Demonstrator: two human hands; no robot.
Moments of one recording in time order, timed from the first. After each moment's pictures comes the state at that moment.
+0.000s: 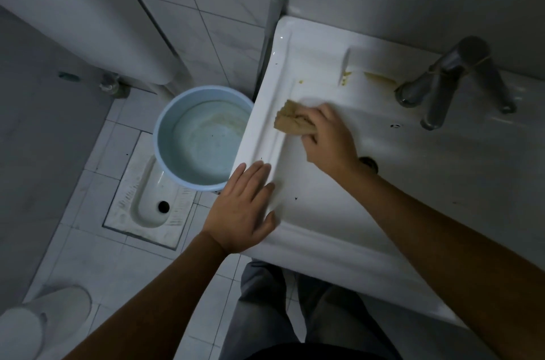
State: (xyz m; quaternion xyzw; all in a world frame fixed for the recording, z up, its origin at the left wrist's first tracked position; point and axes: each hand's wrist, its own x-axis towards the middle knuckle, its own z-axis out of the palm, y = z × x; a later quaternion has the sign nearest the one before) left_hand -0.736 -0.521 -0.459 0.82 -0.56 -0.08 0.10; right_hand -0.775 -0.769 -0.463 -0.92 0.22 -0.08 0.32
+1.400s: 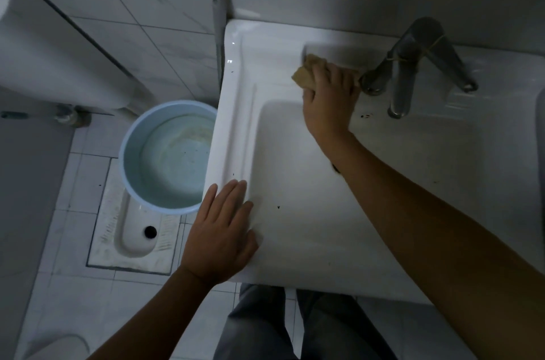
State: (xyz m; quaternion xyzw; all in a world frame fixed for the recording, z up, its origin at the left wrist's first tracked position) left_hand -0.736 -0.521 -0.461 0.81 -0.58 -0.09 0.07; right_hand -0.750 -0.838 -0.473 -0.88 0.45 -0.11 0.10
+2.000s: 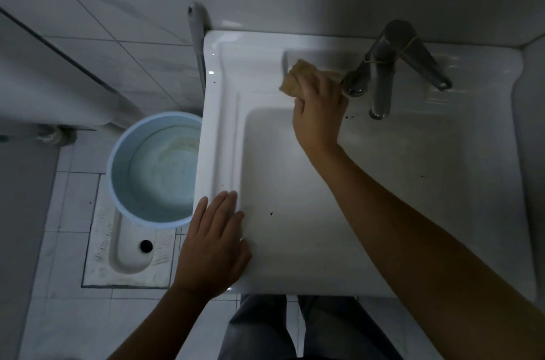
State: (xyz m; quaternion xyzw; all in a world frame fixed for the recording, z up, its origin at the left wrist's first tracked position) left_hand -0.735 -0.521 -0.461 0.80 -0.58 -0.12 0.05; right_hand -0.762 -0.831 -0.472 -0.87 0.47 -0.12 0.09
